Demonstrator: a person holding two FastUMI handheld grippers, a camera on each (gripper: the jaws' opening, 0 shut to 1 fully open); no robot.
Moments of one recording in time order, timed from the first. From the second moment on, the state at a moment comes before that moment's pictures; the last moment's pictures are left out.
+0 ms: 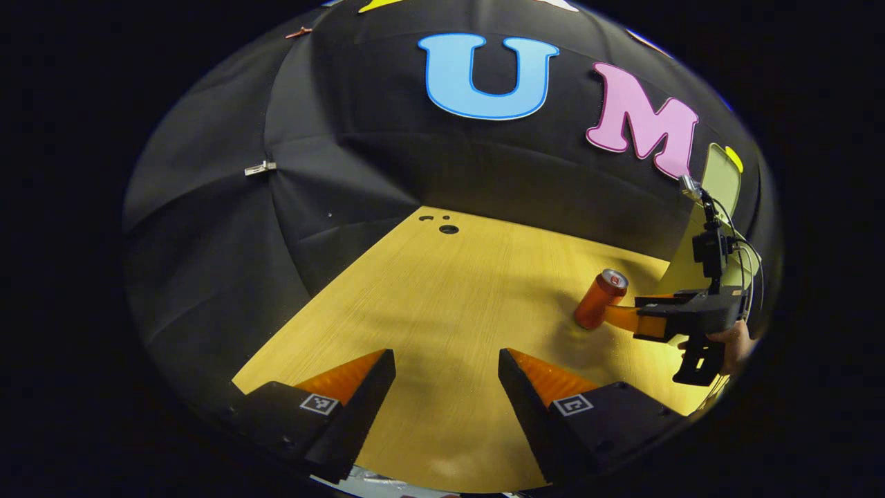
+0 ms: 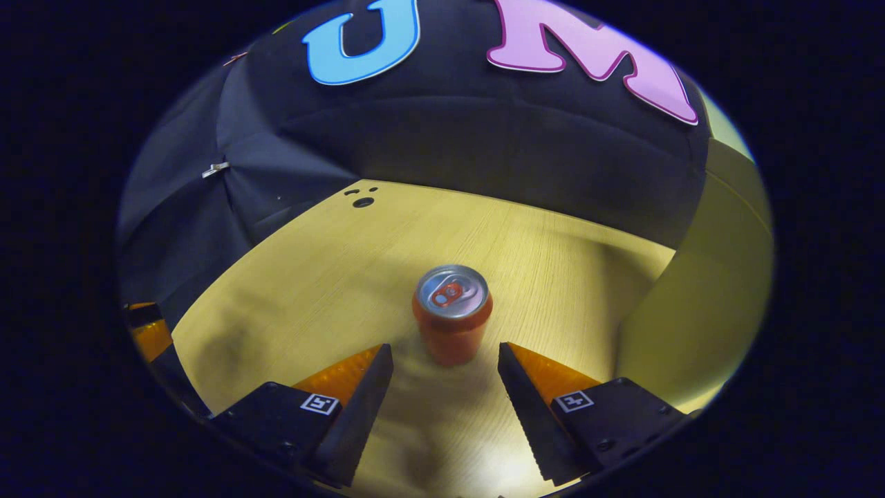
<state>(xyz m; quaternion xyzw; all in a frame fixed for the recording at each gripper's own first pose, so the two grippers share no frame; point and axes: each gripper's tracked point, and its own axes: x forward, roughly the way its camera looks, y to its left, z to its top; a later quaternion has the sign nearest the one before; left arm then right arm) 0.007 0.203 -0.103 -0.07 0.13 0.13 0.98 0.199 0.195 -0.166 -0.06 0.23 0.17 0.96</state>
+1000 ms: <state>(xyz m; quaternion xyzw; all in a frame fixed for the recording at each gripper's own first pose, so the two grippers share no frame) 0.013 0.219 -0.121 -0.08 0.16 0.14 0.97 0.256 0.208 -0.182 -0.05 0.24 0.13 0.96</state>
